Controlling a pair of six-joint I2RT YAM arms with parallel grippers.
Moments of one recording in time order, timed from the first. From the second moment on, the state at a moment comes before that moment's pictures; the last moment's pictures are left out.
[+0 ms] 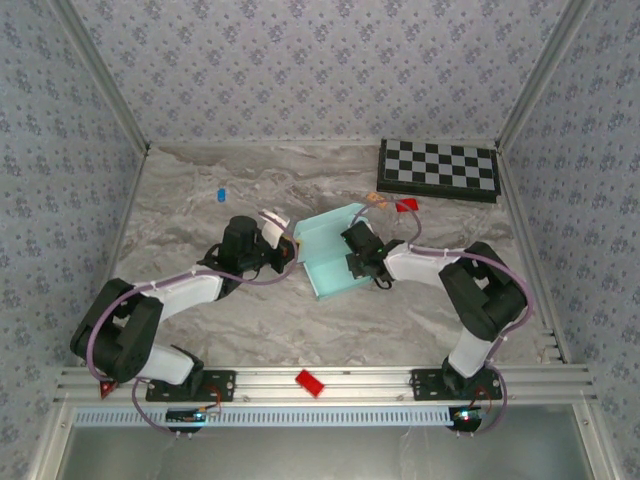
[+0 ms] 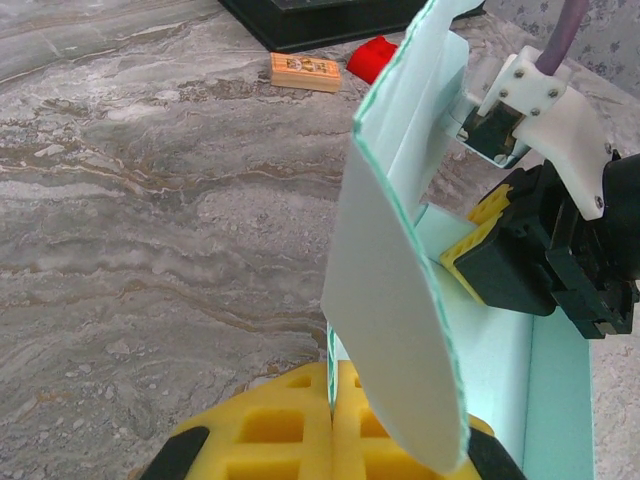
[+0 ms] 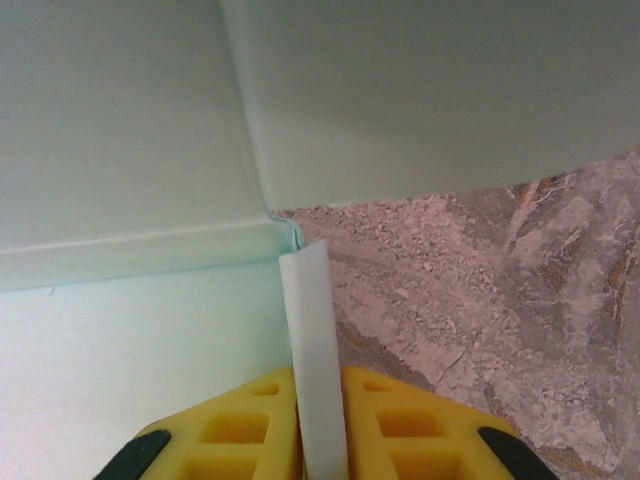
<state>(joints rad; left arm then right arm) -0.53 1.41 0.60 0.33 0.38 -0.08 0.67 1.71 0.88 -0.26 0.28 0.33</state>
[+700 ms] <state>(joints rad) -0.52 1.41 0.61 0.31 0.43 -0.03 0.66 1.68 0.86 -0.26 0.27 0.33</state>
